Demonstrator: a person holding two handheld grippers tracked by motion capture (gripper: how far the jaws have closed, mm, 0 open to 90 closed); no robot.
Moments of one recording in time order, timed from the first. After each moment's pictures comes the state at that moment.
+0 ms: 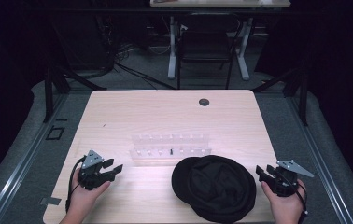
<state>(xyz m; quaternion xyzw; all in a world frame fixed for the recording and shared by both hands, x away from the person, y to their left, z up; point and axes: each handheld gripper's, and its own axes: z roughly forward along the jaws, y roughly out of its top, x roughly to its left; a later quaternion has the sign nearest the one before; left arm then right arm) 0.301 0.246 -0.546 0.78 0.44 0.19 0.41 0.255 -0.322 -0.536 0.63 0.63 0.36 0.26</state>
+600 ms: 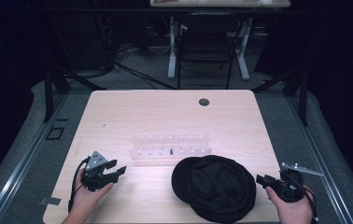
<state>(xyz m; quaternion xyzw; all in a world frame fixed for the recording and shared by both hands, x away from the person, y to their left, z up) 0.299 0.238 -0.546 0.79 0.42 0.18 0.41 0.234 -0.320 -0.506 0.68 0.63 0.35 0.13</state>
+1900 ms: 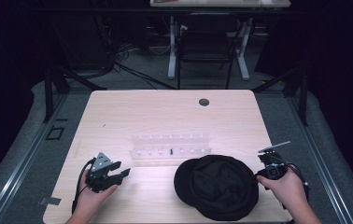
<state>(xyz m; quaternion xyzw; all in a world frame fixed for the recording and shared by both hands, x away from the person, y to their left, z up) 0.297 0.226 -0.551 0.80 0.41 0.18 0.40 0.302 -0.303 -0.502 0.64 0.75 0.16 -0.01</state>
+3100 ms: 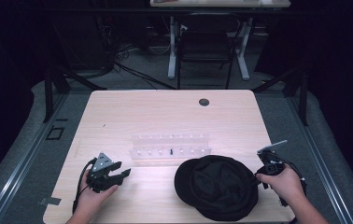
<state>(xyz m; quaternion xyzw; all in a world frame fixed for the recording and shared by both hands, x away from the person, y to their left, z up) 0.297 0.224 -0.552 0.80 0.41 0.18 0.40 0.320 -0.313 -0.524 0.67 0.72 0.14 -0.10</state>
